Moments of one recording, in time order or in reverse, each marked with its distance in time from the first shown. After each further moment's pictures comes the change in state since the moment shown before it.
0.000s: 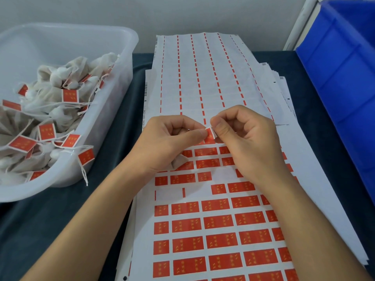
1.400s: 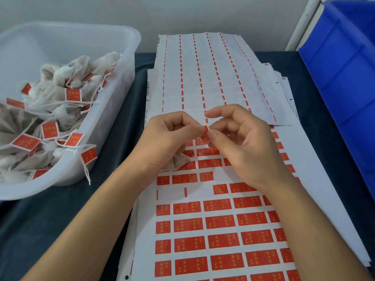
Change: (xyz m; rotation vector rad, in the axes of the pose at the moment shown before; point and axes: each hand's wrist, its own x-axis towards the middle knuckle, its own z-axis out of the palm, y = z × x) left_hand 0.001 -0.001 0.001 -0.066 0.037 -0.007; right_hand -0.003 -0.001 -0.001 0.059 -0.172 -0.029
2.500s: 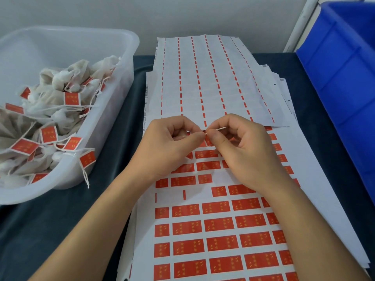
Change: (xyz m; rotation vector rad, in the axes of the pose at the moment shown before) left_hand 0.002 -0.007 0.004 0.242 0.081 0.126; right_hand 0.001 0.009 0.001 -0.165 0.051 0.038
